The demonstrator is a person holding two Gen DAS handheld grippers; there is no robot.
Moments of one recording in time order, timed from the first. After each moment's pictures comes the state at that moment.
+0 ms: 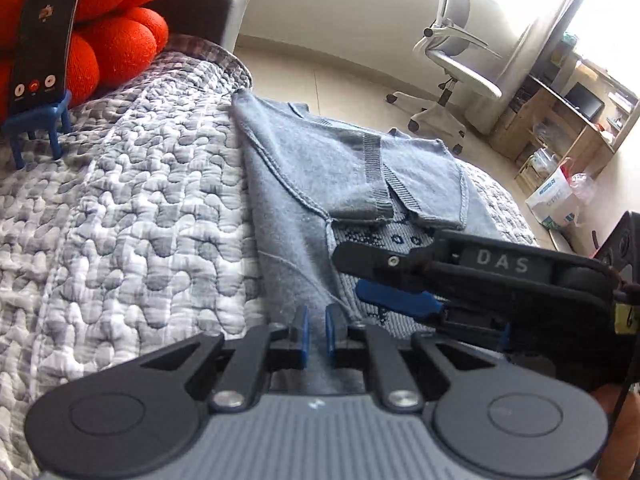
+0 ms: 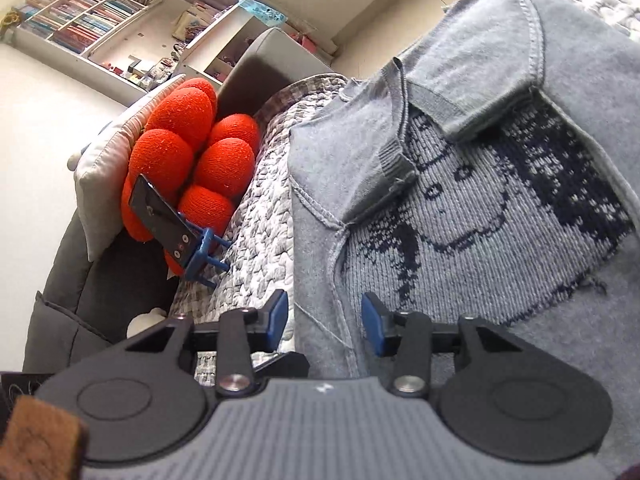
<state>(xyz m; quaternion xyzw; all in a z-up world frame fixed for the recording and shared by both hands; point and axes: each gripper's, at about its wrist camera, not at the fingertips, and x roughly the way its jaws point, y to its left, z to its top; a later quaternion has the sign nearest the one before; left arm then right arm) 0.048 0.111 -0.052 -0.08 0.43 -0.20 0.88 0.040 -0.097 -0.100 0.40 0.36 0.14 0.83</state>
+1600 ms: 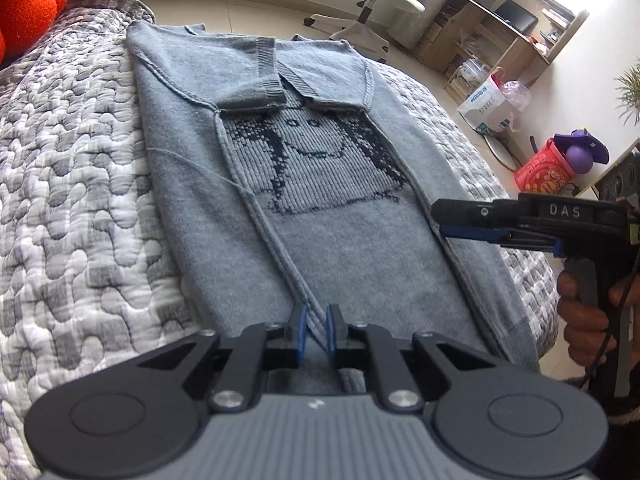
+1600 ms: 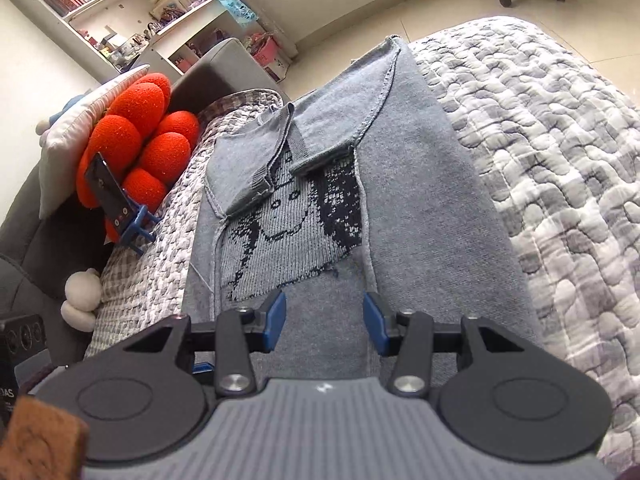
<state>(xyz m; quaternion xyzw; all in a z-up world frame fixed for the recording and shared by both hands) -0.001 0.083 -0.064 -0.01 0.50 -0.32 0.80 -0.037 -0.193 -0.083 0.30 0.40 0.09 0.86</state>
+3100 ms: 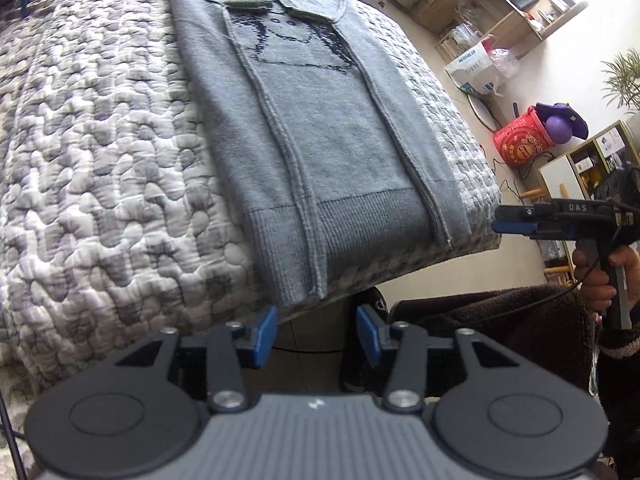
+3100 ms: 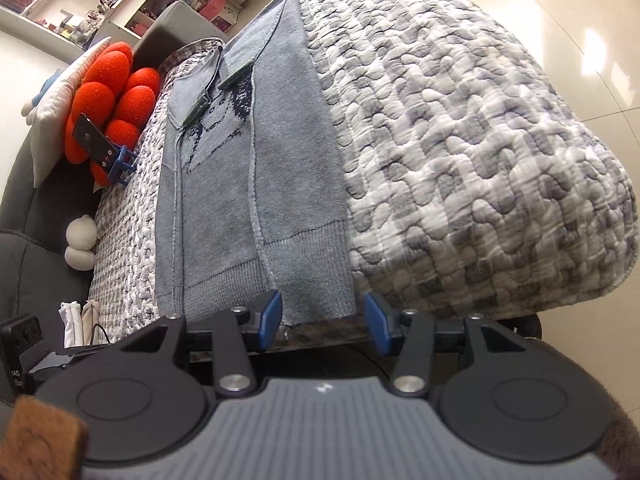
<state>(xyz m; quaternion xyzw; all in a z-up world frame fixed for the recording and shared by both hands) -0.108 0.138 -0.042 -0.05 0.58 -0.31 0.75 -0.184 -0.263 -0.062 0.33 0.50 0.05 0.80</state>
